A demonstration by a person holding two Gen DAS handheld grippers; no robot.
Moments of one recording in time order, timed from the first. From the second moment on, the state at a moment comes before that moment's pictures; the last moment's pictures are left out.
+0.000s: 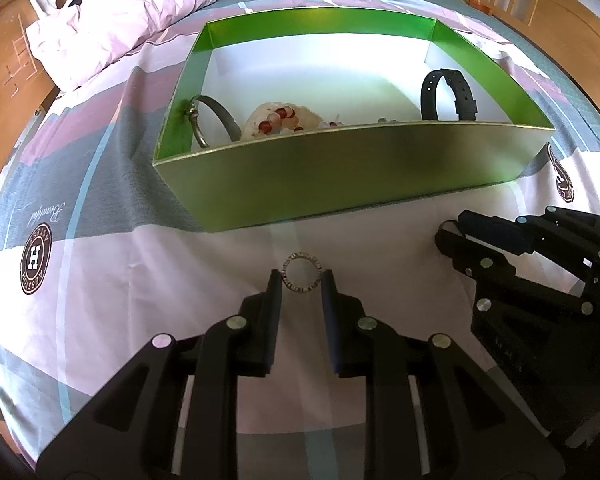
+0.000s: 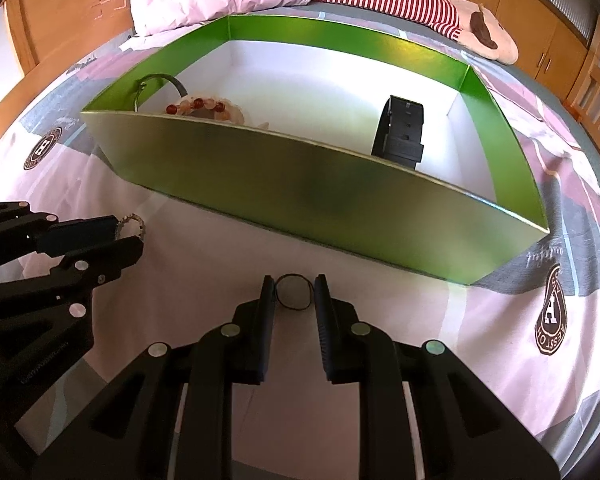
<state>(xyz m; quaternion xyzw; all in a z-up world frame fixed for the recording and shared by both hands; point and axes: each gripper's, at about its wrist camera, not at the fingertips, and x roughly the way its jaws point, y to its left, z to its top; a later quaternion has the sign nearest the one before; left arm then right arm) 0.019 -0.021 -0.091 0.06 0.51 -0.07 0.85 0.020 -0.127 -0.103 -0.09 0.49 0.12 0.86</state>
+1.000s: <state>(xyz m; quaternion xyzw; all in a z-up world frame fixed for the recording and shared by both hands) 0.014 -0.016 -0.077 0.05 0.49 -0.07 0.87 0.017 -0.130 -0.097 -0.08 0.48 0.12 0.86</state>
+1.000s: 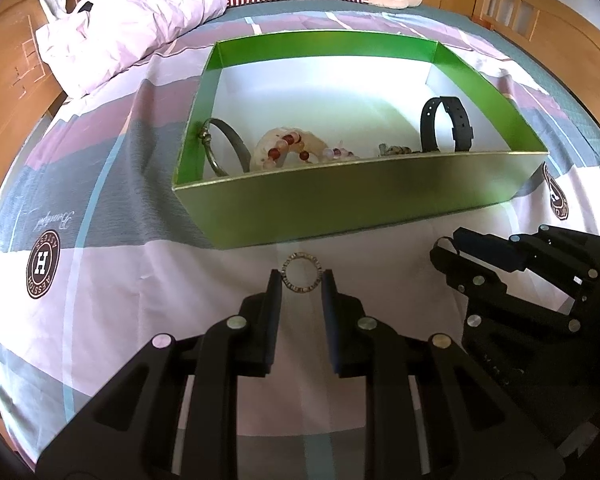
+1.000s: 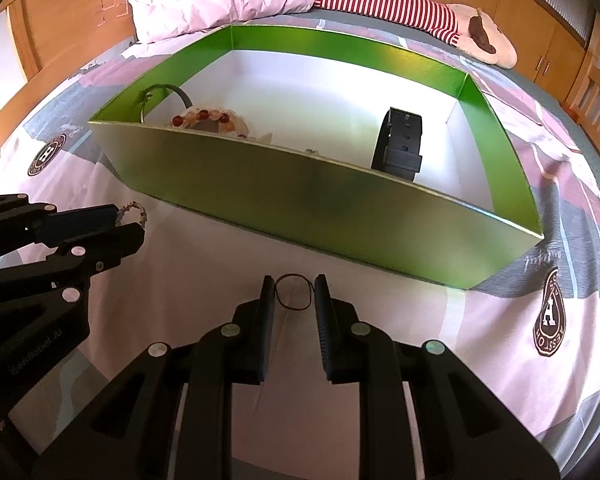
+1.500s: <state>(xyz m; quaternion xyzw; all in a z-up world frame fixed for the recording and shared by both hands) 0.016 0.010 -0.031 0.01 0.41 -0.05 0.91 0.001 -0.145 -0.044 -0.03 0.38 0.16 0.91</state>
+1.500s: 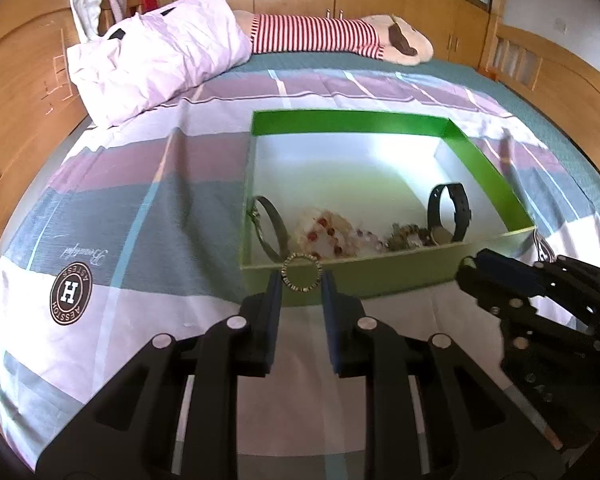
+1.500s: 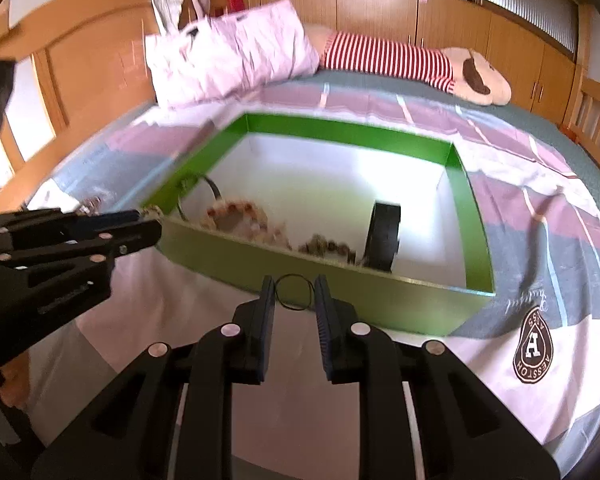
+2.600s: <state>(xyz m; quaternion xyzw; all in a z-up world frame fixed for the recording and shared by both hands) 0.080 0.006 -0.031 0.01 0.43 -0.07 0.90 0.071 -0.176 -0.034 0.01 0.38 0.11 0.92</state>
